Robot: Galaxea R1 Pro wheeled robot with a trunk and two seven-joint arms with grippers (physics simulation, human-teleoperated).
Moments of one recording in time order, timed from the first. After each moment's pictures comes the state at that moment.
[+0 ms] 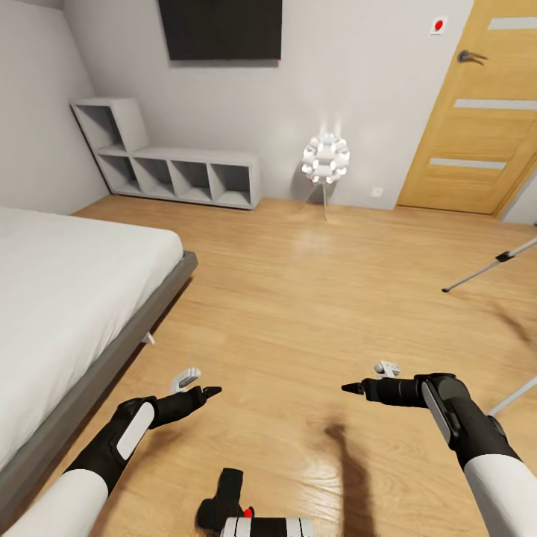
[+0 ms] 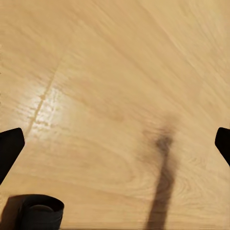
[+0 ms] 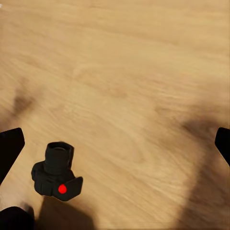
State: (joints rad) left arm -0.62 0.11 -0.05 -0.72 0.59 0.61 -0.33; right arm -0.65 -0.22 -0.10 -0.88 -0.02 0.85 0.79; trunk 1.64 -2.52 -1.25
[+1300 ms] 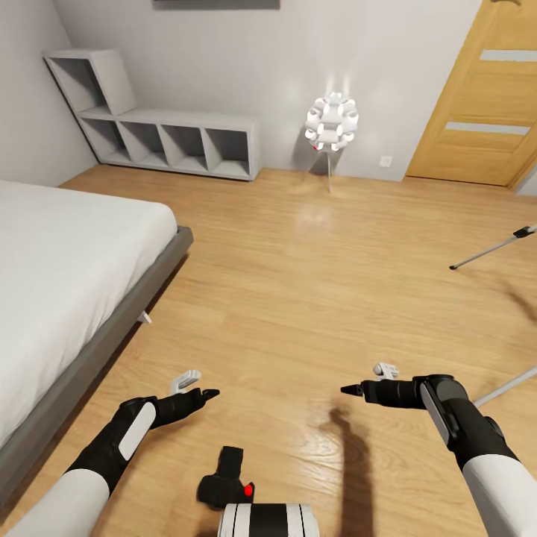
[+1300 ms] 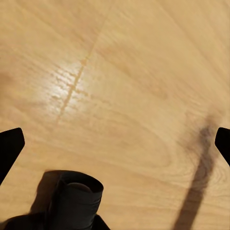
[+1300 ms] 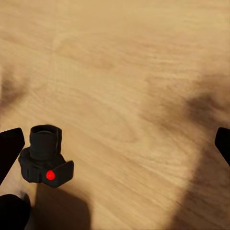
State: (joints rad) left arm -0.62 0.10 -0.05 -0.72 0.55 0.61 -0.27; right arm -0.65 -0.22 -0.09 -0.87 -0.02 0.84 0.79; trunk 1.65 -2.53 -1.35
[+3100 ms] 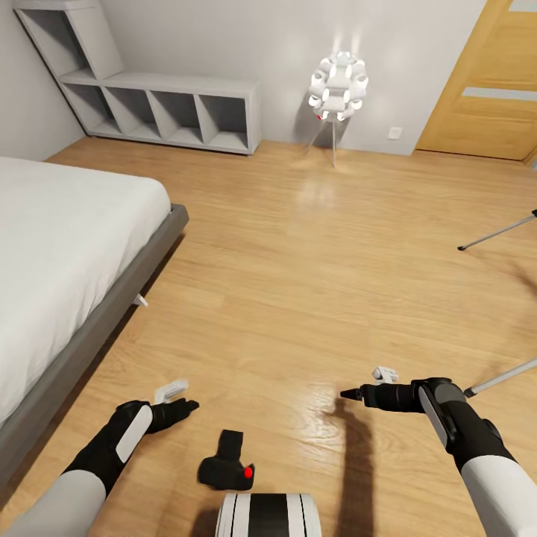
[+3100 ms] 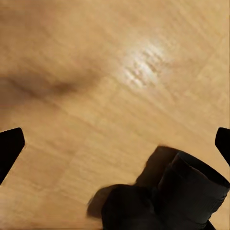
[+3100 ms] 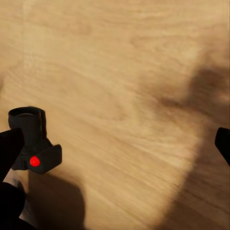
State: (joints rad) left arm -0.62 0.12 -0.05 -0.69 0.54 0.61 0.03; right arm -0.65 -0.22 -0.09 -0.84 -0.01 0.83 0.78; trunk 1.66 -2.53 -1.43
